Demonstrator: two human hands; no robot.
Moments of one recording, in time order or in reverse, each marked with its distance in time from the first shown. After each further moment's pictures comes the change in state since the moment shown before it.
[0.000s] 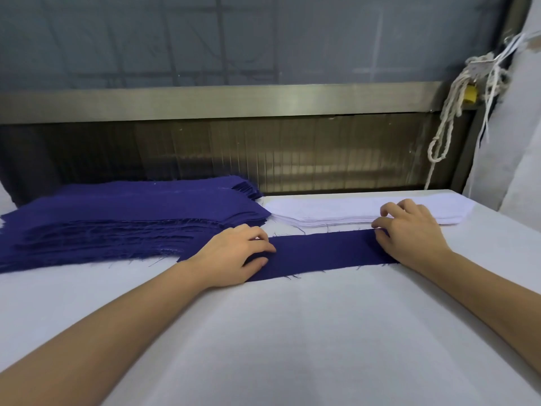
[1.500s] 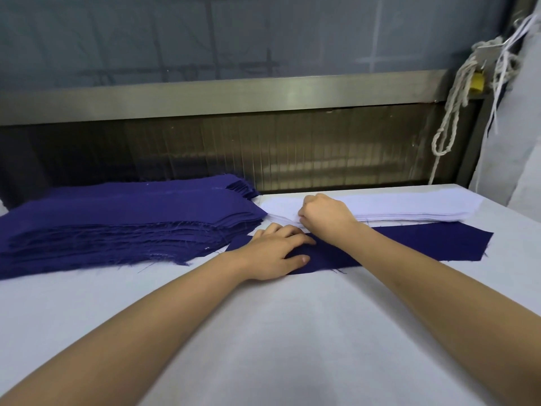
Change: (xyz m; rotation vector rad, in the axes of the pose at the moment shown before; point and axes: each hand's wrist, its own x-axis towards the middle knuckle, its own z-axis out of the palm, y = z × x) left_hand 0.062 0.037 0.018 -0.211 -0.215 -0.088; right_hand 0.081 -0.097 0.005 0.118 -0.235 -0.207
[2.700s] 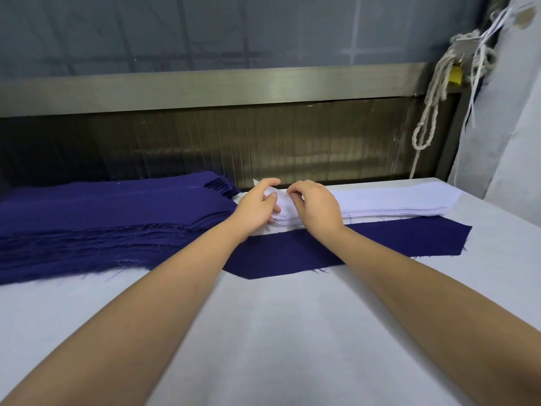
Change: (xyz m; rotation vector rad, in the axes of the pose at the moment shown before) left_hand 0.057 -0.004 -0.024 -0.735 0.408 -0.326; right_hand -0.001 0.013 0.013 0.586 0.358 0.268
